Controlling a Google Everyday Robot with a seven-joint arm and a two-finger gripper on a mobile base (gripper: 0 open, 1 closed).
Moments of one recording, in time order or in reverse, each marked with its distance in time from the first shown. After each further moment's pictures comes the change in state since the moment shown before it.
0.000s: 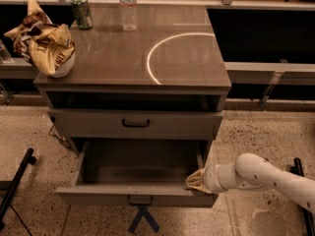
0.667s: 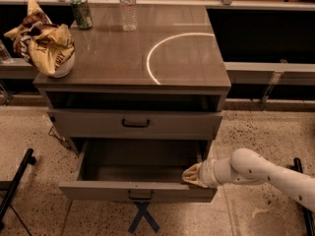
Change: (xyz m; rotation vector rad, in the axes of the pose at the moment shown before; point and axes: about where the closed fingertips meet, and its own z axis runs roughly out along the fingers) arm -0.014 -0.022 0.013 0.012 -0.029 -0.039
